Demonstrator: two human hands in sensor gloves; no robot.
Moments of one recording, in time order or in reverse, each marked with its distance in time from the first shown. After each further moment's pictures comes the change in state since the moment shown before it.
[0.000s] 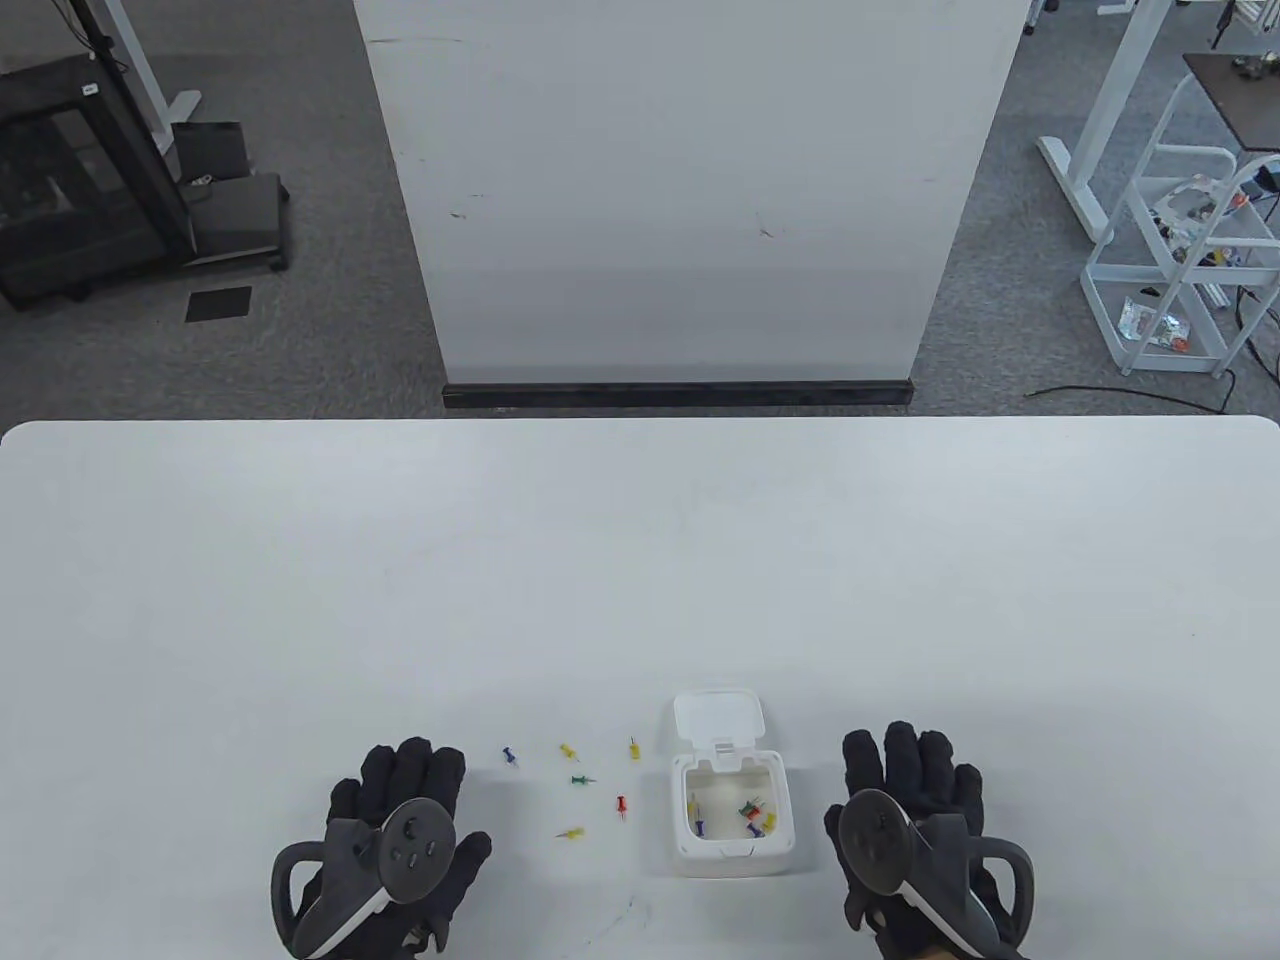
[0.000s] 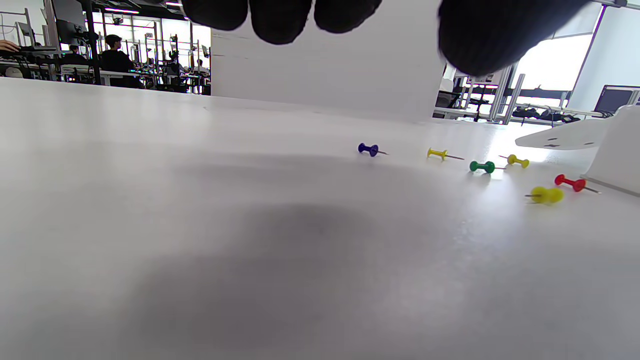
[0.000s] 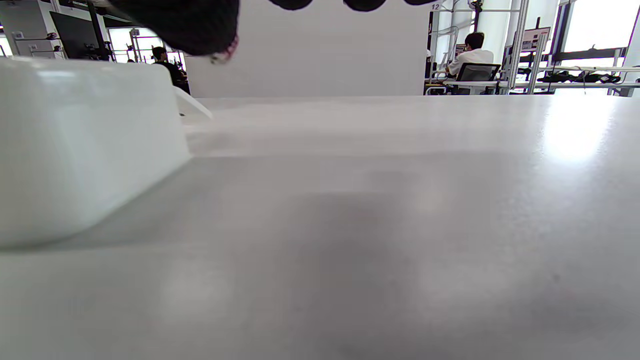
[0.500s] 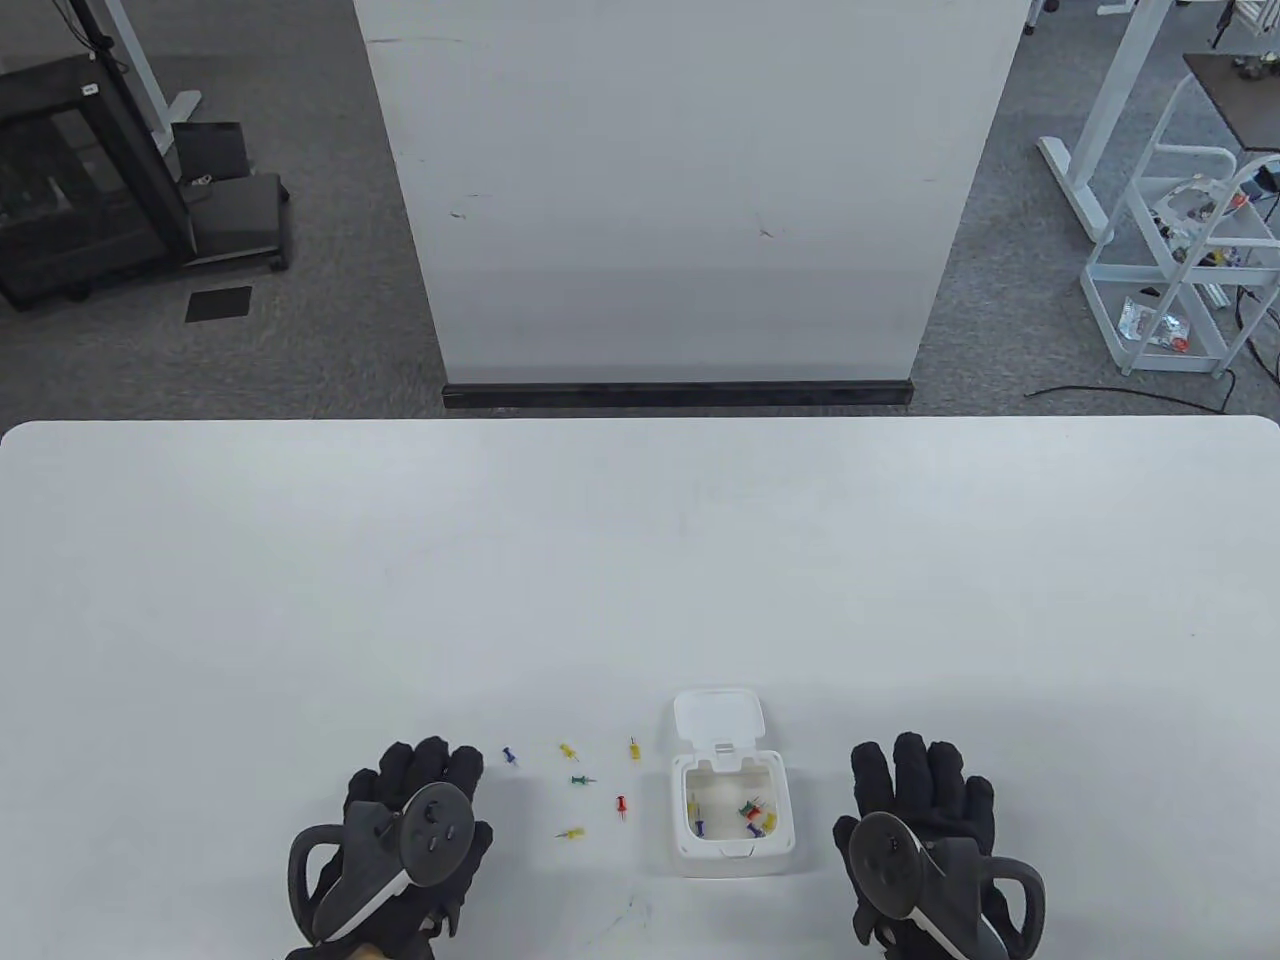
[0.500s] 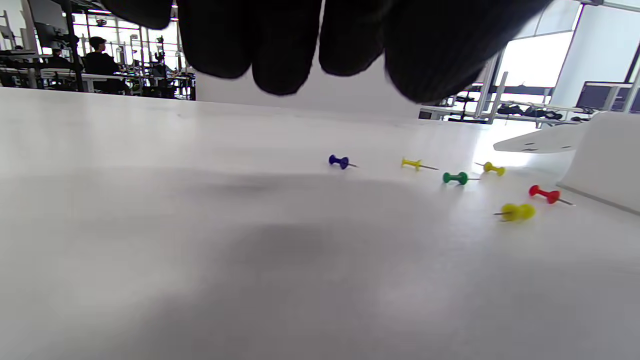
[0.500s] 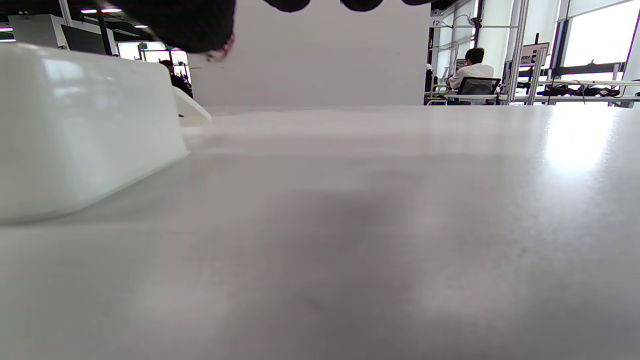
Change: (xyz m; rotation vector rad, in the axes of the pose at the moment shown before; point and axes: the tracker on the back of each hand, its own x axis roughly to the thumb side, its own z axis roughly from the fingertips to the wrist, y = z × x) left_hand 0.030 0.009 -0.012 0.002 -0.065 -0.026; right_hand -0.002 0.002 0.010 -0.033 -0.019 -0.008
